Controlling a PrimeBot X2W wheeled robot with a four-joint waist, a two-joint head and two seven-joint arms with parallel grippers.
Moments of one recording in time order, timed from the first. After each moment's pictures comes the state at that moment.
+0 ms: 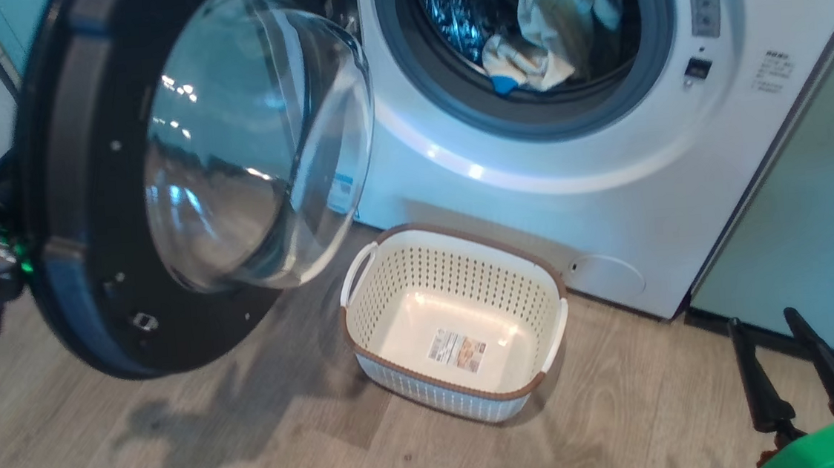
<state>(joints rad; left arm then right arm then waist) -0.90 0.44 0.20 1.08 -1.25 -0.12 0.67 0.02 -0.16 0.09 0.21 0.26 0.13 -0.26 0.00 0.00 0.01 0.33</state>
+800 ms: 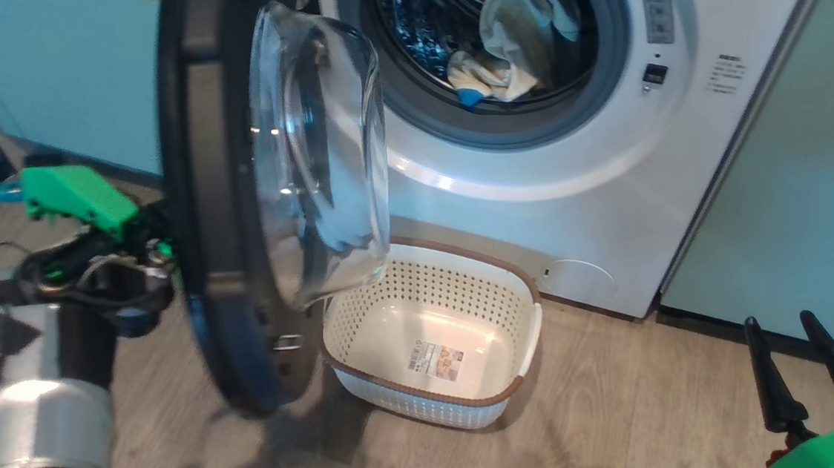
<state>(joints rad) -0.75 0.23 0.15 0.80 -1.35 -0.10 0.83 0.04 -0.13 0.03 0.21 0.26 0.13 -0.26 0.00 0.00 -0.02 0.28</state>
